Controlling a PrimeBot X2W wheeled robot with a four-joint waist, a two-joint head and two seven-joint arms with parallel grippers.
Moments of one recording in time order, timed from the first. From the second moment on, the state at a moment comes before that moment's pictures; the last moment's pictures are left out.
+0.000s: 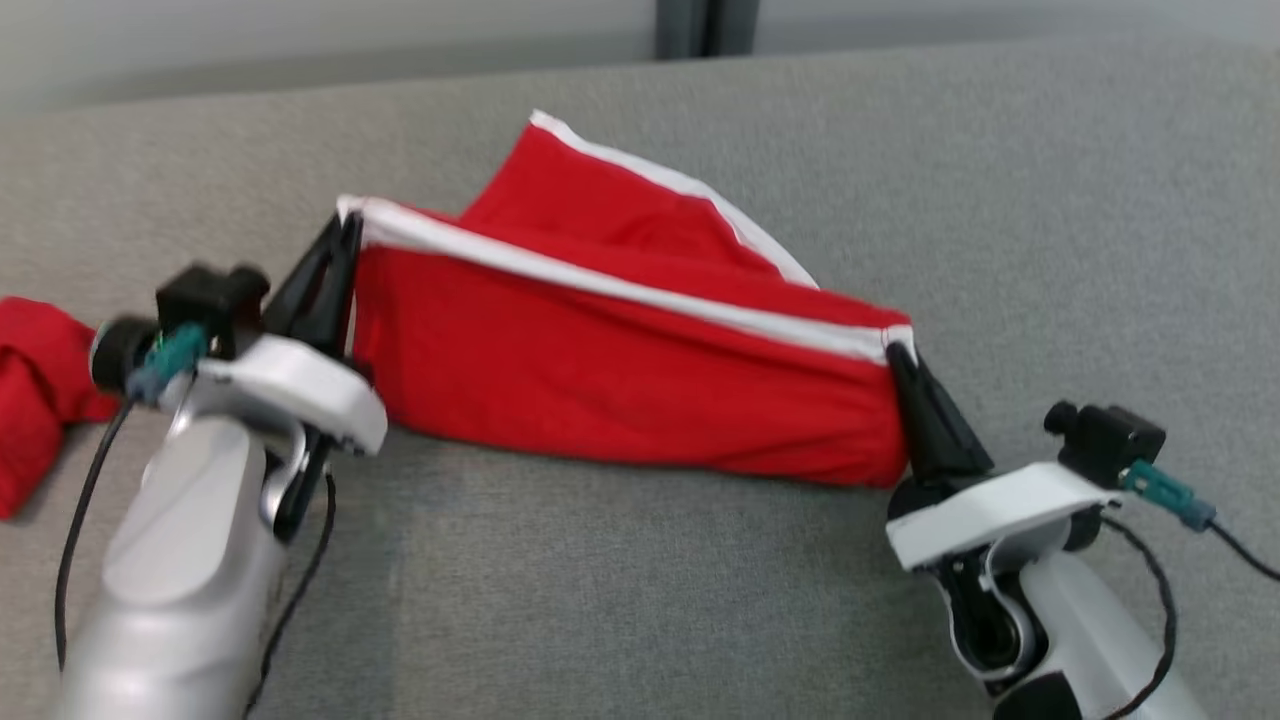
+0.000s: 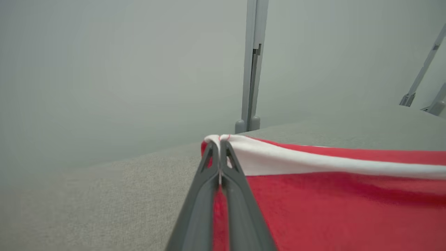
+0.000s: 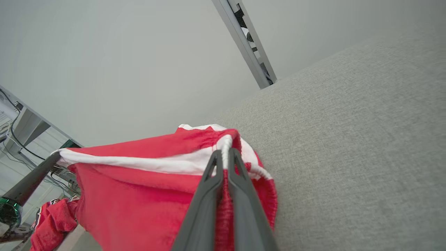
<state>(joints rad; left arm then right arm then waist) -0.61 0.20 -0.24 0.63 -0.30 -0.13 -0.26 -0.37 -0.06 0.33 0.43 0.72 0.13 -0.26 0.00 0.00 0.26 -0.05</state>
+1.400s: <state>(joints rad) -1.11 0.15 -0.32 1.25 -0.25 -0.07 -0.18 -0.44 -0.05 0.23 0.32 0.72 0.13 -0.26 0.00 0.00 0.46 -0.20</state>
